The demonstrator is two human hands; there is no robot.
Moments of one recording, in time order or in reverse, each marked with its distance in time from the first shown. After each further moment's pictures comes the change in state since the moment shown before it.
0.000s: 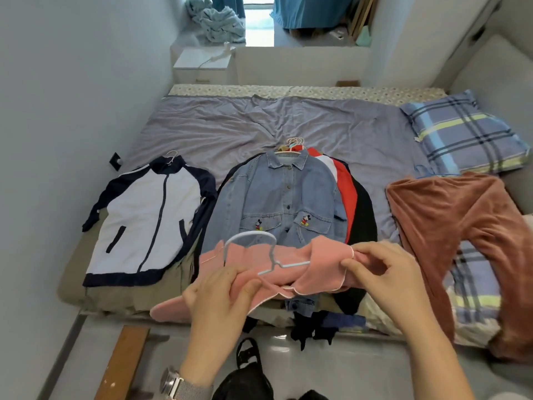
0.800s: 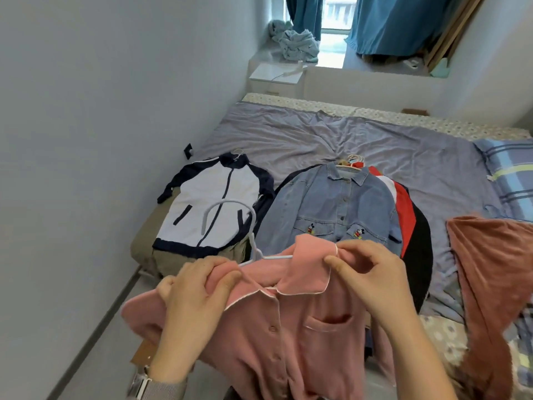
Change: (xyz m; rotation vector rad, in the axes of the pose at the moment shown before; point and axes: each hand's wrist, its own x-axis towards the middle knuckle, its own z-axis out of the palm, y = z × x) left_hand -0.072 -0.068 -0.121 0.026 0.277 -0.138; right_hand -0.042 -0.123 0.061 0.287 -0.137 -0.117
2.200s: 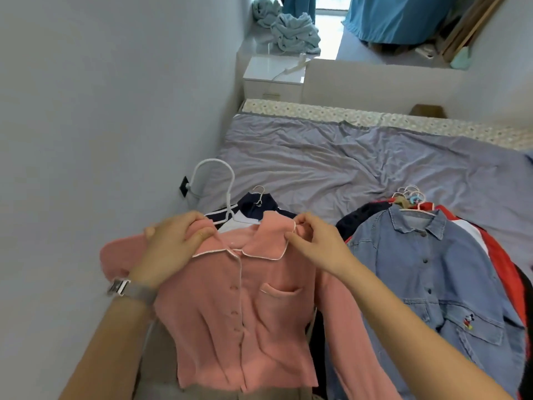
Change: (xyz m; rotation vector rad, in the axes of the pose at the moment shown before) left_hand 0.567 -0.253 -0.020 0.097 -0.361 0.134; right_hand 0.423 -0.066 0.377 -0.155 -0.292 0.183
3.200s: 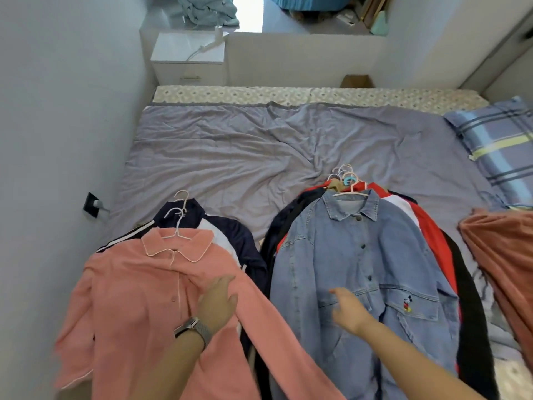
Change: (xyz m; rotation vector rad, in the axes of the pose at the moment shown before) left_hand 0.056 0.065 0.313 -0.082 -0.507 -0.085; right_hand -0.038 0.341 -0.043 -0.276 -0.274 0.571
